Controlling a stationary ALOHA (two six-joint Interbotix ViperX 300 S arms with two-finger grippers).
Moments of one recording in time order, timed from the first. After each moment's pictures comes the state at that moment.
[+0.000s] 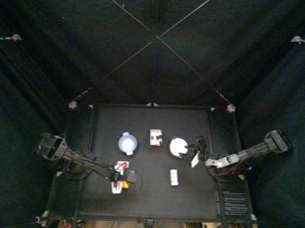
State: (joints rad) left arm -0.37 -0.08 0.71 -0.06 0.65 -0.31; right arm 0.33 -0.69 1.09 -1.34 0.78 2.14
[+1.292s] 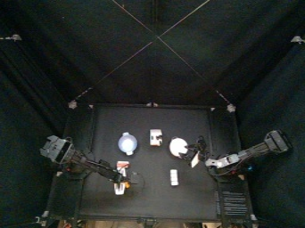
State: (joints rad) left arm -0.36 0.04 0.71 -0.06 0.56 -0.31; right arm 0.33 -0.69 1.09 -1.34 0.78 2.14
